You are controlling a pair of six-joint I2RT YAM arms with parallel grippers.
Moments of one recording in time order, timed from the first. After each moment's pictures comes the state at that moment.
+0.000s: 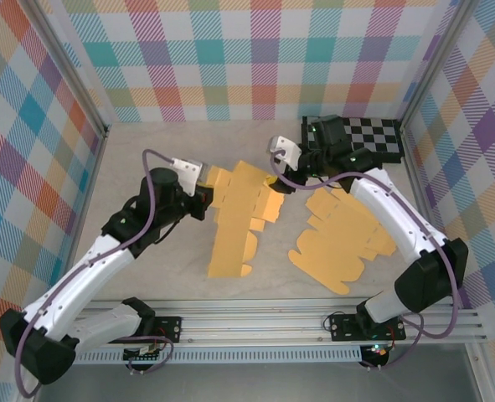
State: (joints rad) left arm -0.57 0.99 0.97 -0.45 0.06 -0.17; right arm 0.46 1.50 1.47 -0.69 -0.57 -0.77
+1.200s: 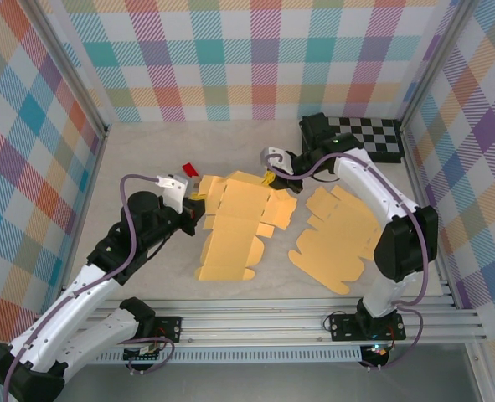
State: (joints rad) left arm -0.57 0.78 0.79 -0.32 0.08 -0.15; right arm 0.42 1.73 1.62 -0.96 -0.79 -1.09
